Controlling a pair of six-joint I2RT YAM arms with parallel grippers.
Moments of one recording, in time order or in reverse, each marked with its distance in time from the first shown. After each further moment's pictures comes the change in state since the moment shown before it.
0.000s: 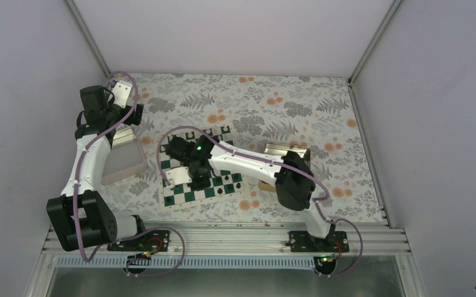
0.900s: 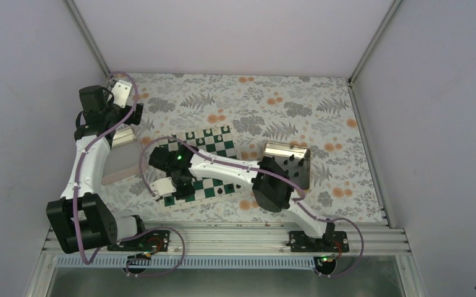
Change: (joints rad) left arm 0.000 -0.018 0.000 0.000 0.008 0.003; right arm 0.082 0.246 0.269 -0.029 -0.078 -0.050
